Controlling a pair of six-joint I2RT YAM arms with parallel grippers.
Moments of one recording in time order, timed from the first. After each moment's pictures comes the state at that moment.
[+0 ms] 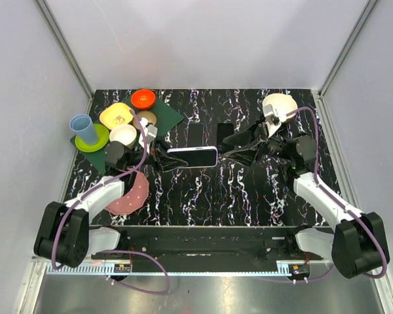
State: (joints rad) left arm -0.29 1.23 0.55 1.05 1.24 -0.60; right arm 0.31 1.16 0.68 1.03 -1.07 0.77
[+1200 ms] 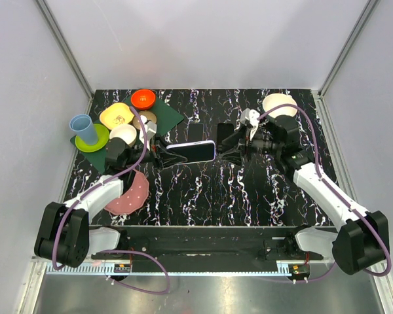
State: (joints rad) left arm -0.27 1.23 0.57 0.91 1.17 -0.53; right arm 0.37 1.19 0.89 0.11 -0.96 -0.05
